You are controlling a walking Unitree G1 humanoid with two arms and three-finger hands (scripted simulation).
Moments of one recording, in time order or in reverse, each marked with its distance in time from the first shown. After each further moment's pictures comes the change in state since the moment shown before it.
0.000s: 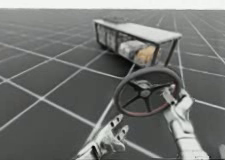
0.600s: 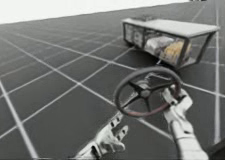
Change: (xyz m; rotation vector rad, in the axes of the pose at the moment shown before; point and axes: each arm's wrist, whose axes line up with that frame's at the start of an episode) left arm 0.003 -0.009 0.003 0.041 0.014 0.001; right arm 0.006 -0.013 0.001 0.037 0.015 -0.024
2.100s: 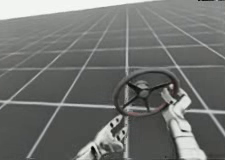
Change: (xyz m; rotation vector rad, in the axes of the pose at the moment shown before) left arm 0.000 0.002 0.000 -0.007 -0.002 0.001; right arm 0.000 0.002 -0.001 -0.006 0.000 0.005
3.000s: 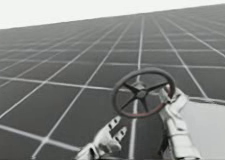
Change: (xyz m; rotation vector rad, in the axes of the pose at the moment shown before) left arm 0.000 0.000 -0.001 -0.001 0.002 0.001; right arm 0.000 -0.001 0.000 -0.001 0.001 -0.003
